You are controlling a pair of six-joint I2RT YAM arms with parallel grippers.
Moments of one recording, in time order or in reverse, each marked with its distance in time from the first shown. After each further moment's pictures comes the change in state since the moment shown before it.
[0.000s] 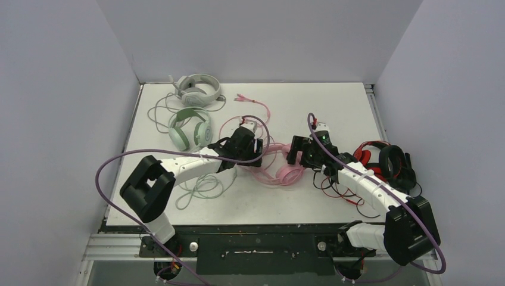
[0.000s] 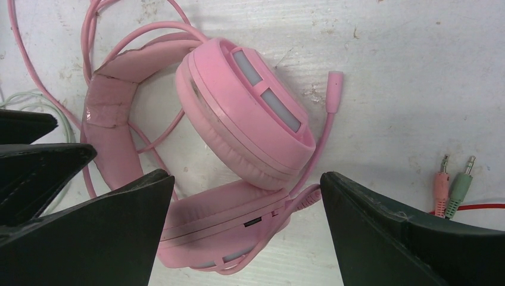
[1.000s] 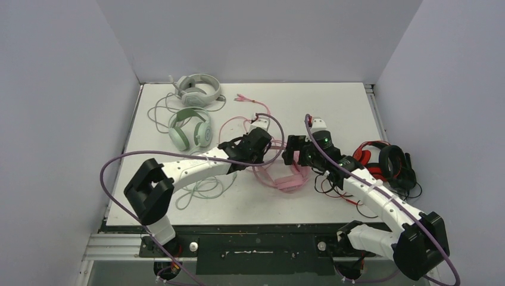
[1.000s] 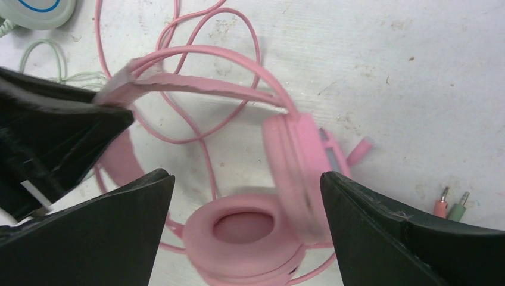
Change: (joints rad) left arm -0.133 0.066 0.185 -0.150 -0.249 0.054; right arm 0.079 -0.138 0.021 -0.004 -0.014 -0.098
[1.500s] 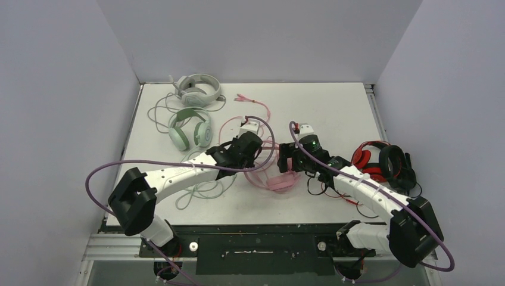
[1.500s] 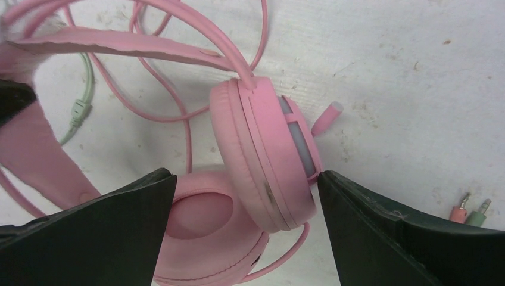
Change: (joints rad) left arm -0.008 -0.166 -0.098 -0.052 -0.073 -0.010; right arm 0.060 0.093 -0.010 0.026 0.036 -0.063
